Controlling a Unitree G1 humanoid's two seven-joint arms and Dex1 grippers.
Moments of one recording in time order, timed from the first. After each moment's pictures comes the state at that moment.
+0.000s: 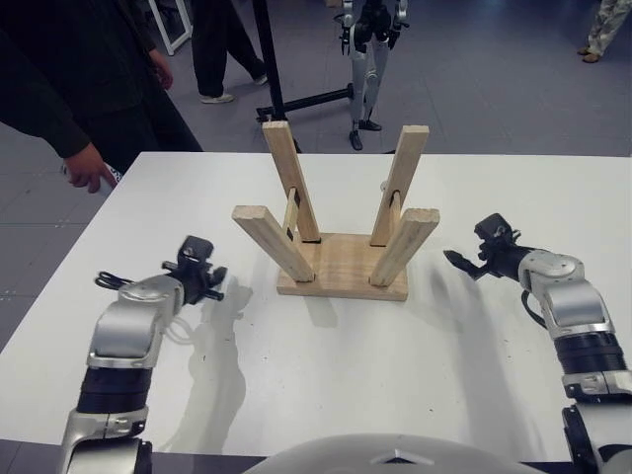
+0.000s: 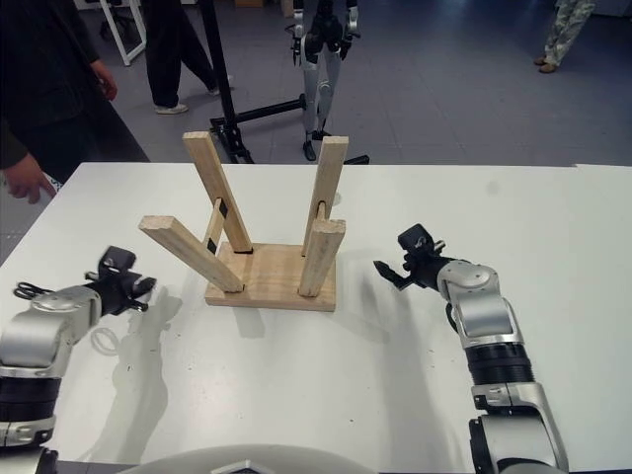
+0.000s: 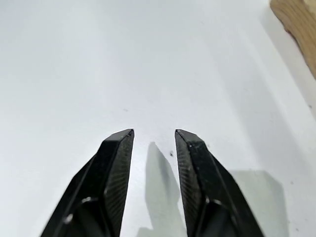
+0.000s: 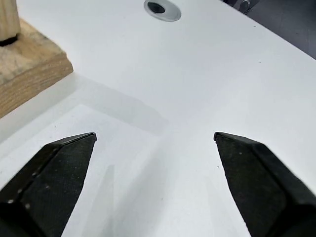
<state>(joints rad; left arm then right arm) -0.15 0.63 0.13 -0.13 -0.19 0.94 -0.37 -0.33 -0.52 0.01 0.18 0.05 0.50 0.59</state>
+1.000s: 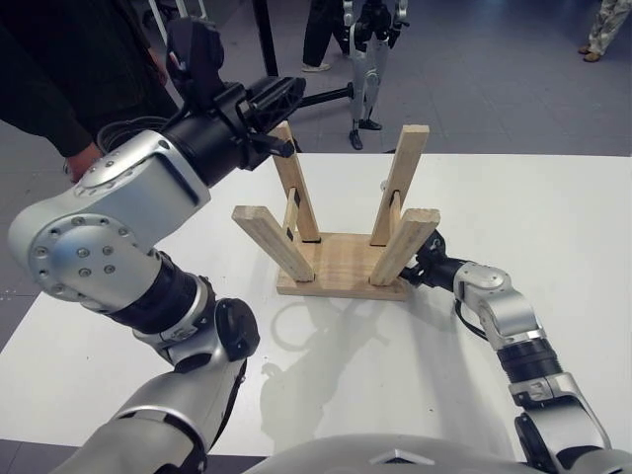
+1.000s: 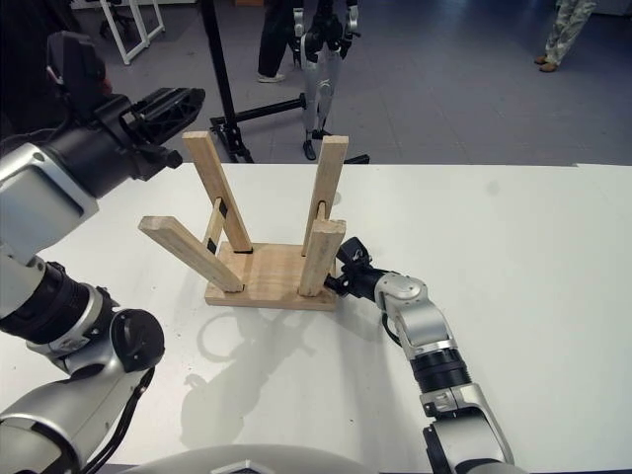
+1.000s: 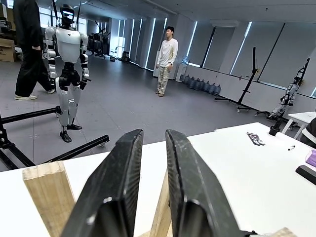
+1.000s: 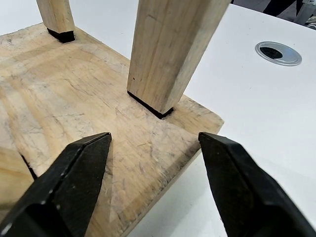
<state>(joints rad) -0.89 0.18 0.58 -0.62 -0.83 1.60 -0.05 -0.32 -0.33 0.18 0.18 0.12 0.43 0.59</state>
